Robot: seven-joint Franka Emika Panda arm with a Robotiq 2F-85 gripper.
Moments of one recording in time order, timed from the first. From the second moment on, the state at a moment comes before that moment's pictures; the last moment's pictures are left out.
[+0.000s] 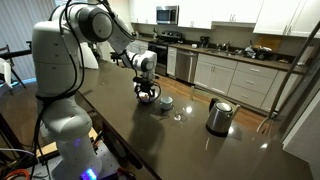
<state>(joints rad) 0.15 0.20 0.14 -2.17 0.03 2.13 -0.22</state>
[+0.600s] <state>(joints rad) 0.13 0.14 0.13 -2.27 0.22 2.31 -0.21</state>
